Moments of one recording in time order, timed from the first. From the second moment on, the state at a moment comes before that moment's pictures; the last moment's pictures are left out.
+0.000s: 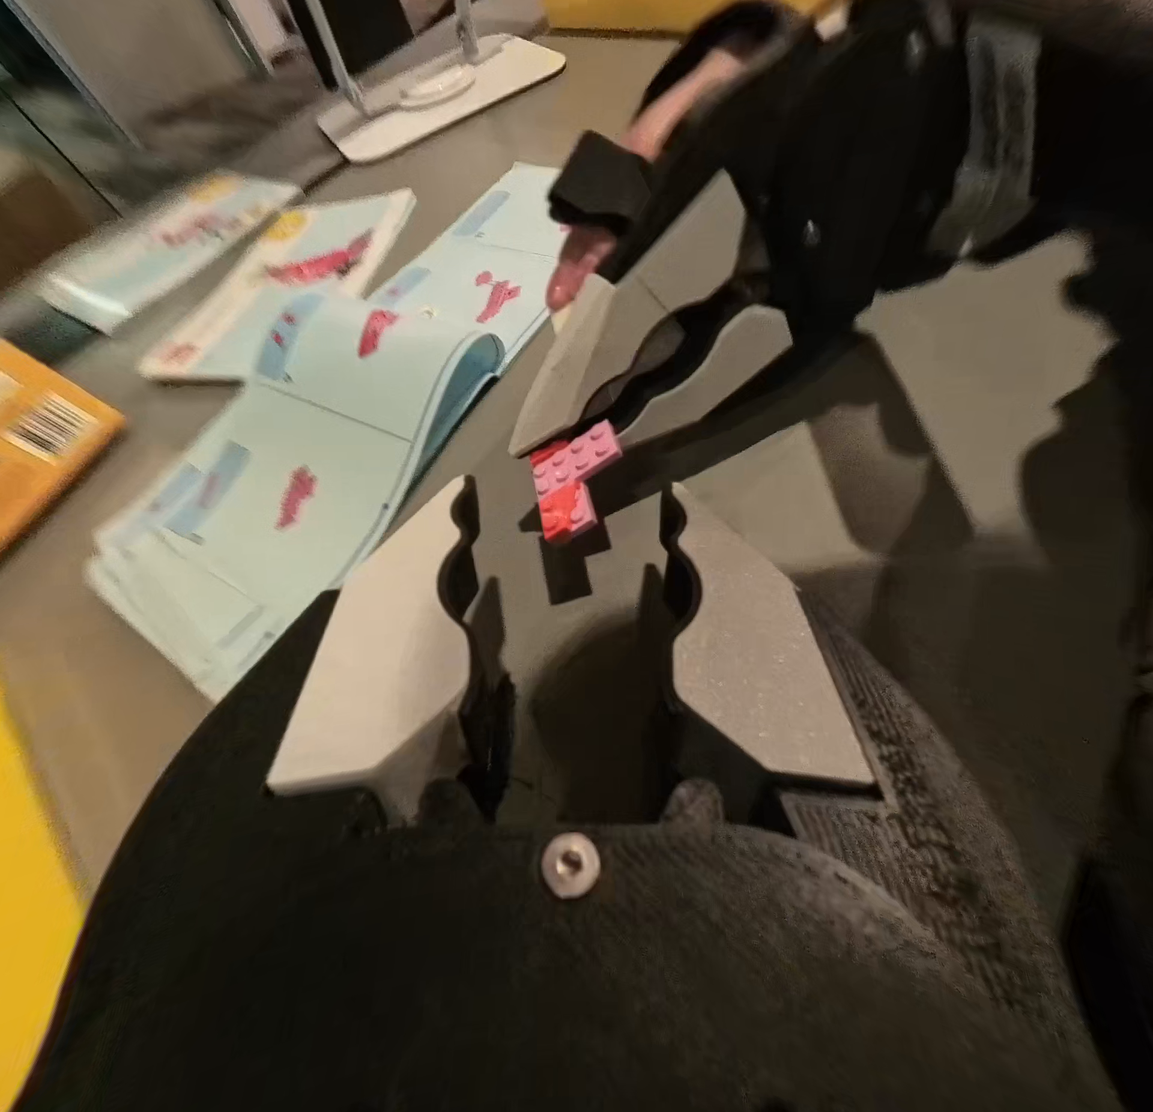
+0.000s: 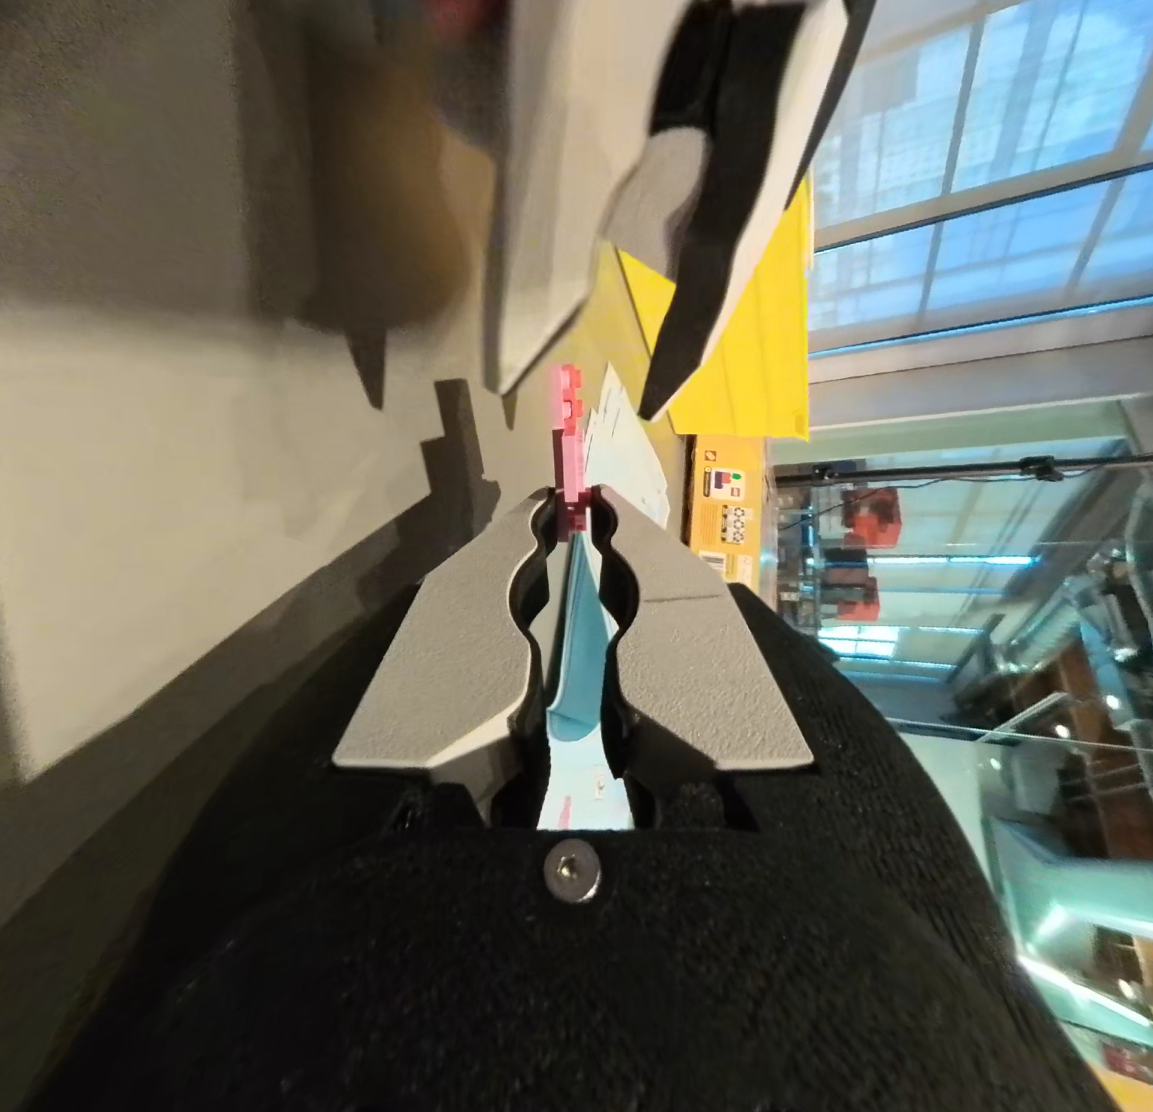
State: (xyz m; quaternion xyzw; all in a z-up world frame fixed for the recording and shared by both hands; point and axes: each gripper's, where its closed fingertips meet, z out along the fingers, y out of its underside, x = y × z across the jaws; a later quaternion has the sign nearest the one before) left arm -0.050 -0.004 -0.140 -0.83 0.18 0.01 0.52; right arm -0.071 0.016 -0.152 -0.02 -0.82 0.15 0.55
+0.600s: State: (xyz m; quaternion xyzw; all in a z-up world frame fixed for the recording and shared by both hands) left arm -0.046 -0.001 -0.148 -0.73 0.36 0.30 0.50; right arm -0.063 0.005 -0.157 0.00 -0.82 0.18 0.53
